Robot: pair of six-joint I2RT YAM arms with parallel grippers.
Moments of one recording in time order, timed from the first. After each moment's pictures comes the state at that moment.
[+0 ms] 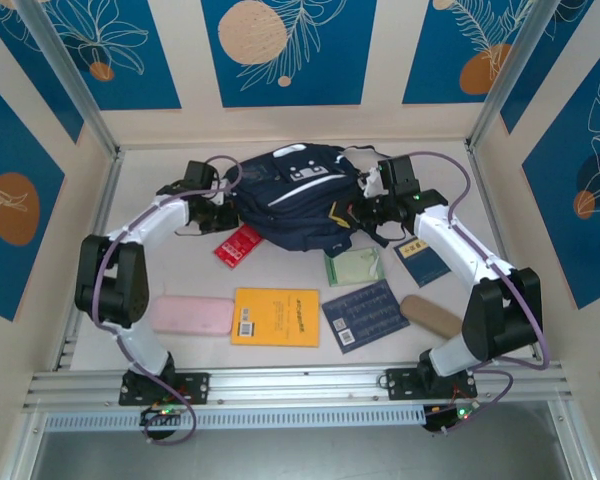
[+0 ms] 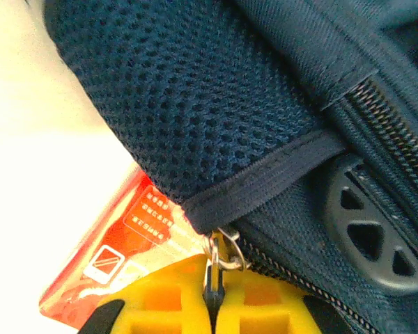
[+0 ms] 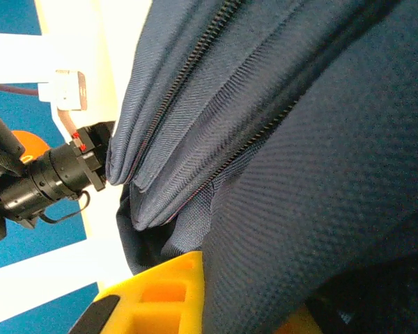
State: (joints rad) left arm -0.22 1.73 1.27 -0.61 0.29 -0.33; right arm 0.30 1.50 1.21 -0.55 -0.68 0.84
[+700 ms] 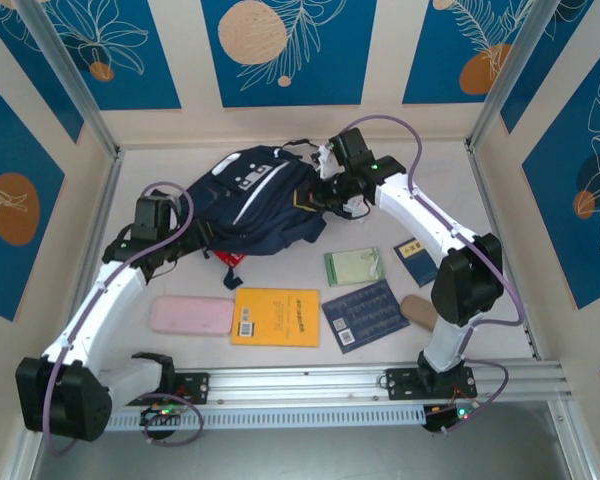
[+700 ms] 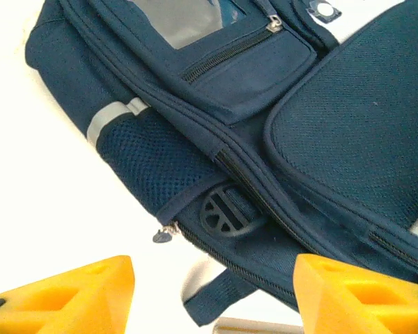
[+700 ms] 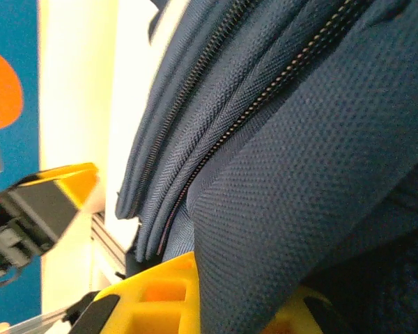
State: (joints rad) left arm -0.16 1.08 0.89 -0.63 0.09 -0.52; right arm 0.49 1.75 1.60 -0.75 -0.57 0.61
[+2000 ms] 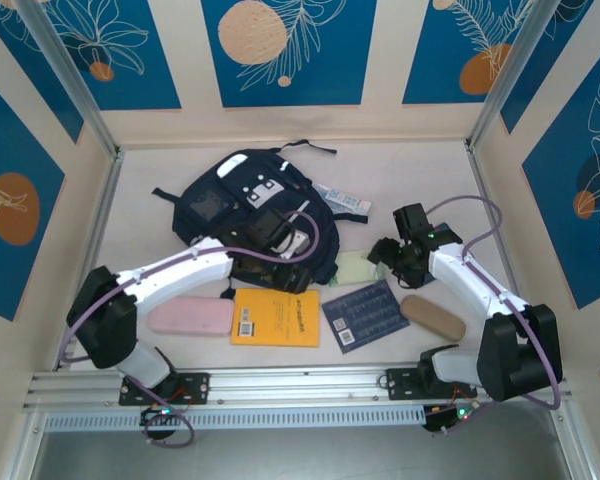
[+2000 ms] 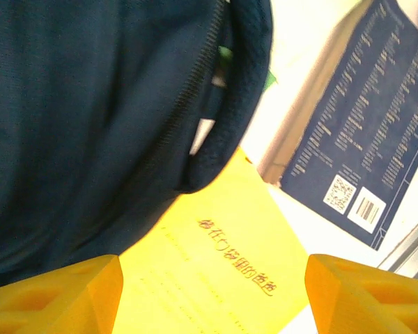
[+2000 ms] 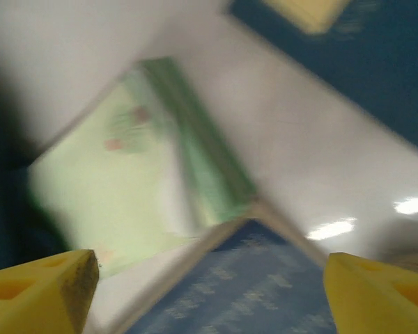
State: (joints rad) left arm -0.84 1.56 1.16 -0.70 0.21 -0.29; right arm 0.23 1.27 0.83 -0.82 -0.01 0.81
